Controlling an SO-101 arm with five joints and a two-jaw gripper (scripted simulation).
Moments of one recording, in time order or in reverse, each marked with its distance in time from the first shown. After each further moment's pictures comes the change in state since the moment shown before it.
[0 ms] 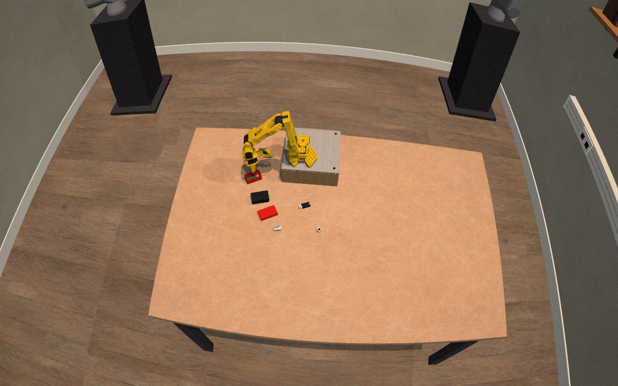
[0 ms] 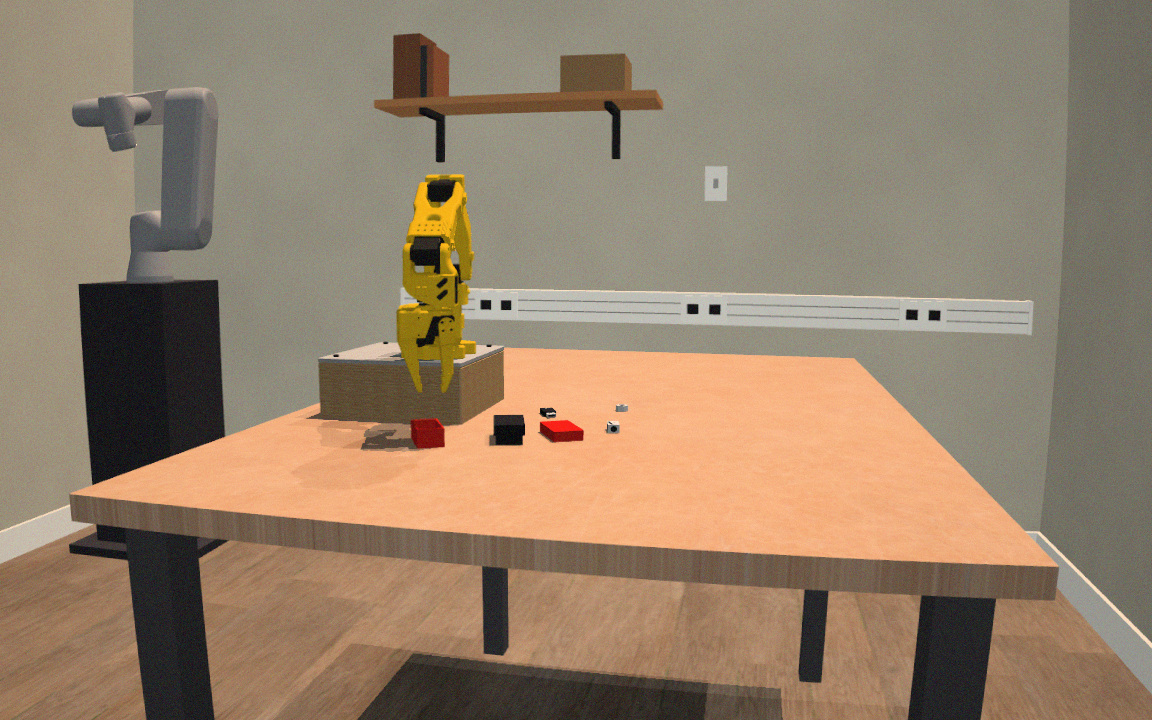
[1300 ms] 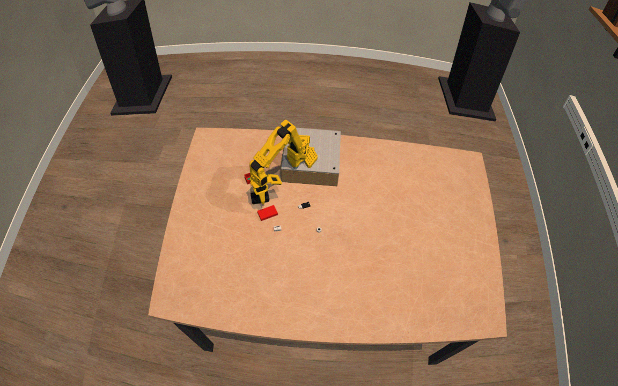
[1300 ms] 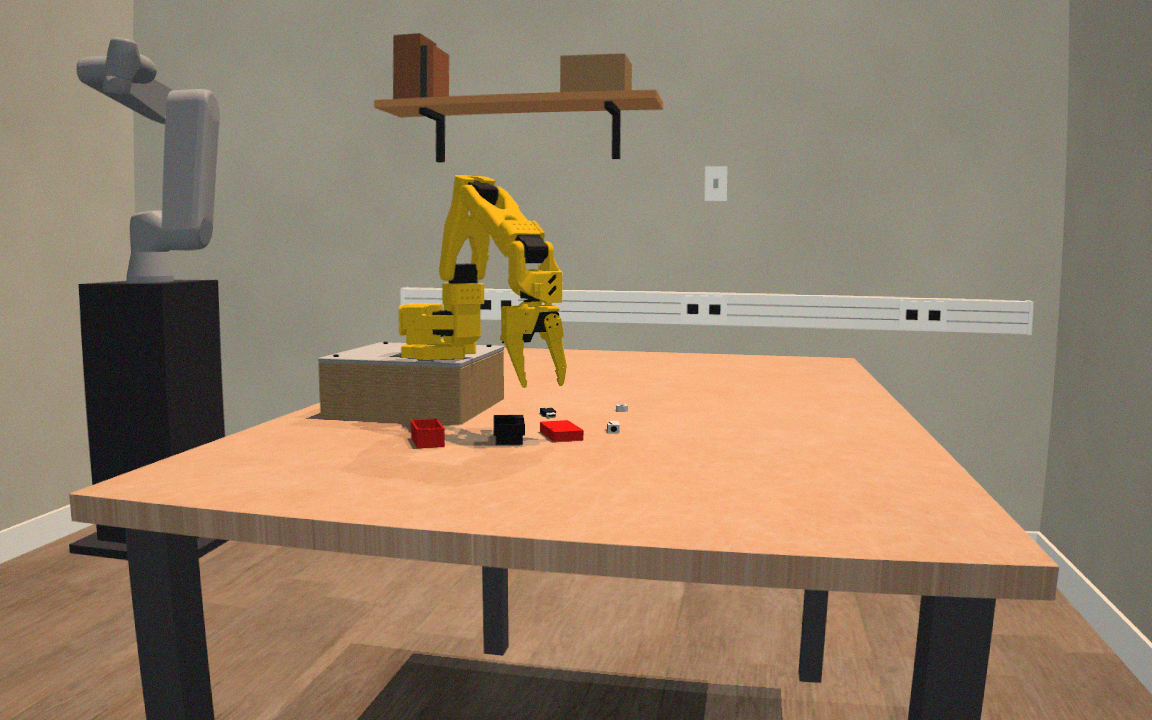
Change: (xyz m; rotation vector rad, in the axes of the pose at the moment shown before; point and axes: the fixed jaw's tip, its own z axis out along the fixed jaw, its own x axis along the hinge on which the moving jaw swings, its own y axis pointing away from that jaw) arm 0.015 -0.125 -0.003 0.002 0.028 -0.004
